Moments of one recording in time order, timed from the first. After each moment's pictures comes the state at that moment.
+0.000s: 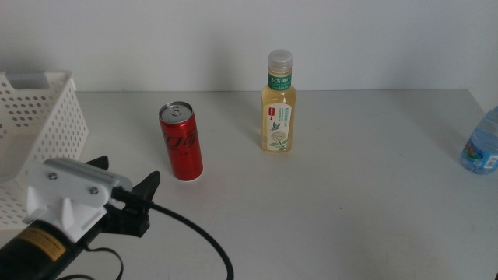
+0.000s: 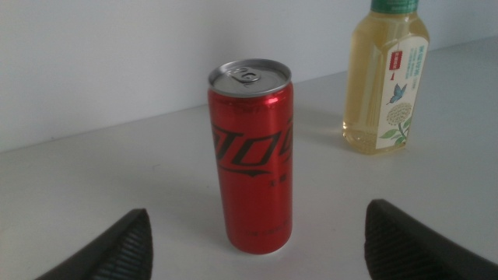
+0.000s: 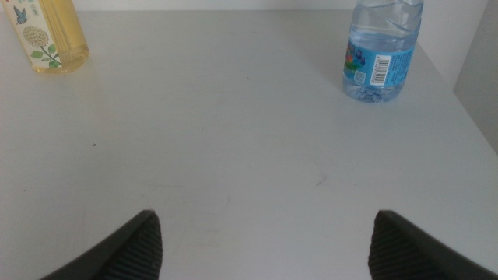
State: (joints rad) left arm -0.29 1.27 -0.17 0.05 -0.86 0.00; right arm 0.03 -0.01 0.02 -0.01 0.38 0.04
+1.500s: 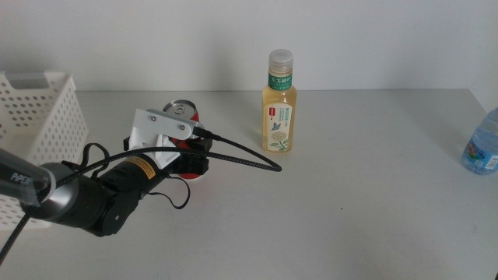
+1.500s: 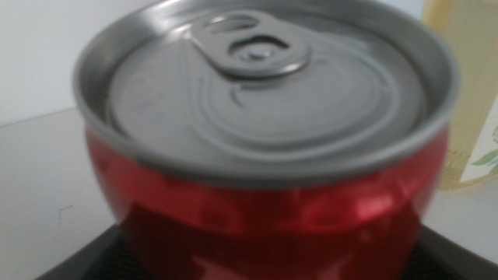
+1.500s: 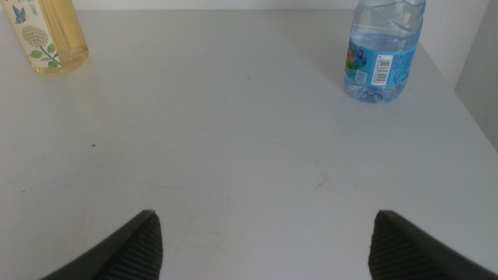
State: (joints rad) left arm -0.29 1.94 -0.74 0.12 -0.87 -0.07; right arm 0.03 -0.01 0.02 -0.01 0.38 0.04
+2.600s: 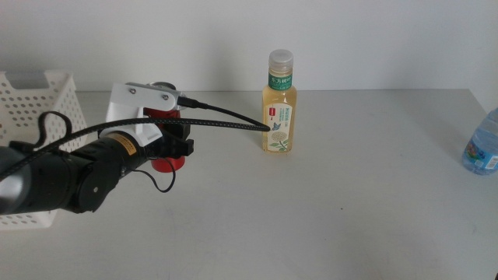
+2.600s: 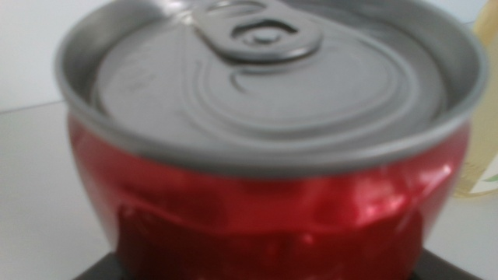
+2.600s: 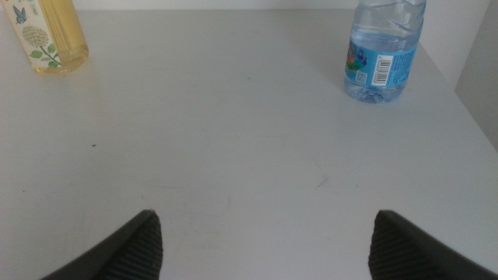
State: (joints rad) left arm -0.29 1.72 -0.75 0.00 -0.52 -0.04; right arm 0.03 -0.01 0.02 -0.01 0.38 0.04
